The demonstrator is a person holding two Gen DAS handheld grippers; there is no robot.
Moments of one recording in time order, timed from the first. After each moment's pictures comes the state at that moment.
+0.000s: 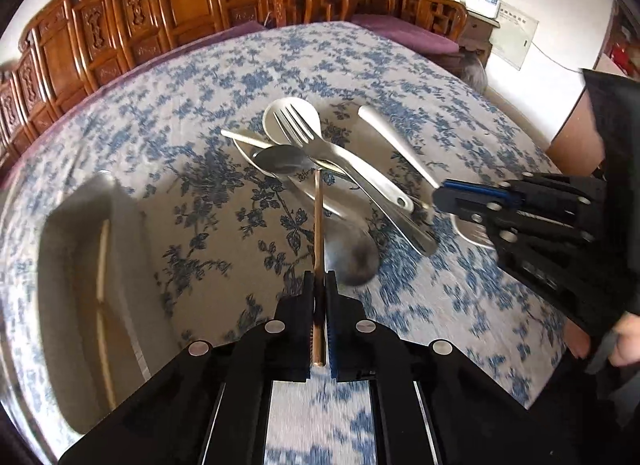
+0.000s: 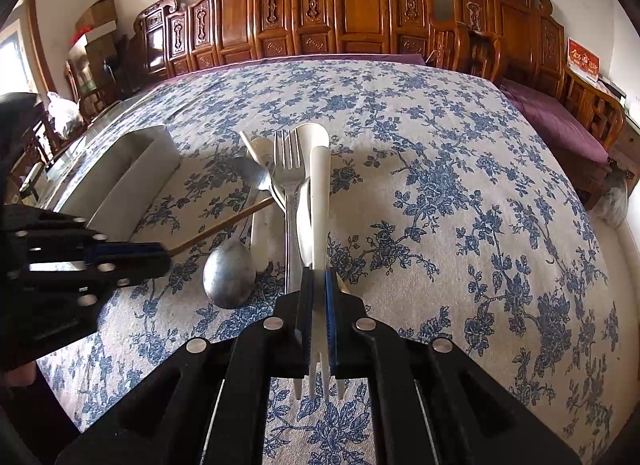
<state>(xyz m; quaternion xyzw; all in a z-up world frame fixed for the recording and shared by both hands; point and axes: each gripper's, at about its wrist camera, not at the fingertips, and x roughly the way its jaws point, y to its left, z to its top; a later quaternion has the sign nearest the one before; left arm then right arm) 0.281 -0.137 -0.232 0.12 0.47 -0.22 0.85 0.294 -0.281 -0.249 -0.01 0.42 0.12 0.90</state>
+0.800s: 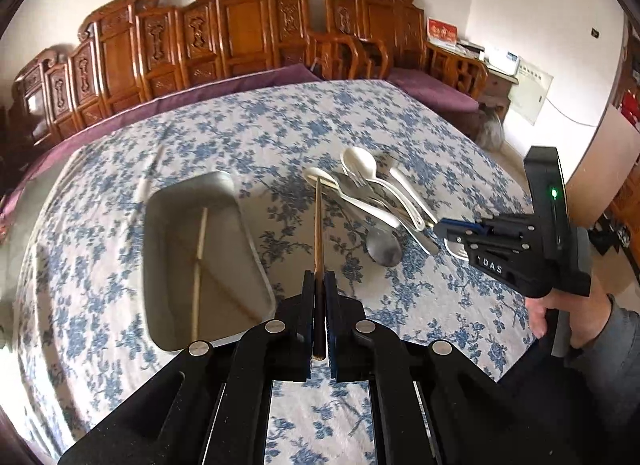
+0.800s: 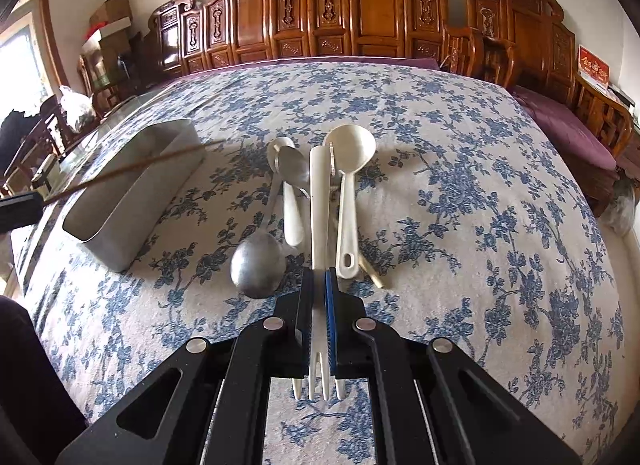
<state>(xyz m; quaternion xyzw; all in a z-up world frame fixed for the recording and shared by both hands) 0.221 -0.051 -0.162 0.06 0.41 -0.17 0.89 0.279 -0.263 -0.243 -0.02 0.42 0.14 0.90</state>
